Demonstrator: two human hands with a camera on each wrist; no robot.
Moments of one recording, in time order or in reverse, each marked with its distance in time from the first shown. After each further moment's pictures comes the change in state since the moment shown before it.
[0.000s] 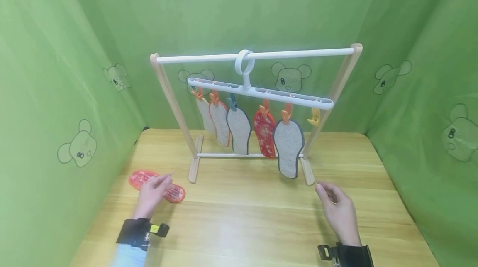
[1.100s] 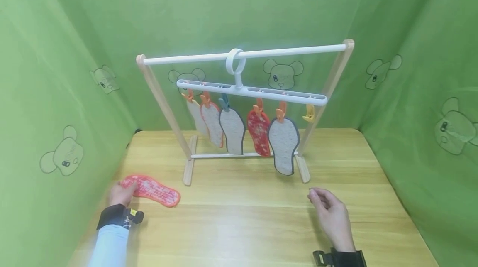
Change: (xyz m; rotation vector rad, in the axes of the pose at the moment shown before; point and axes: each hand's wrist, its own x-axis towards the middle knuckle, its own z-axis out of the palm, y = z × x) left_hand 0.061 -0.046 -0.075 0.374 0.170 -0.345; right_hand -0.019 -0.001 0.007 -0.029 -0.027 0.054
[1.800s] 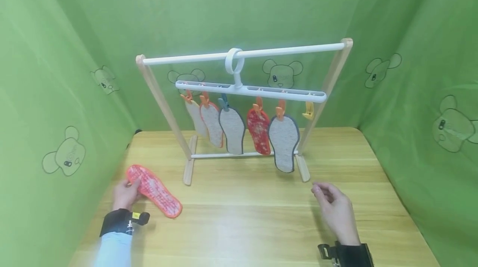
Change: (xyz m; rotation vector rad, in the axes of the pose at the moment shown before) left_hand -0.015 0.017 0.006 -0.301 -0.051 0.128; right_hand 0.002 -0.008 -0.007 -0.014 0.050 -0.101
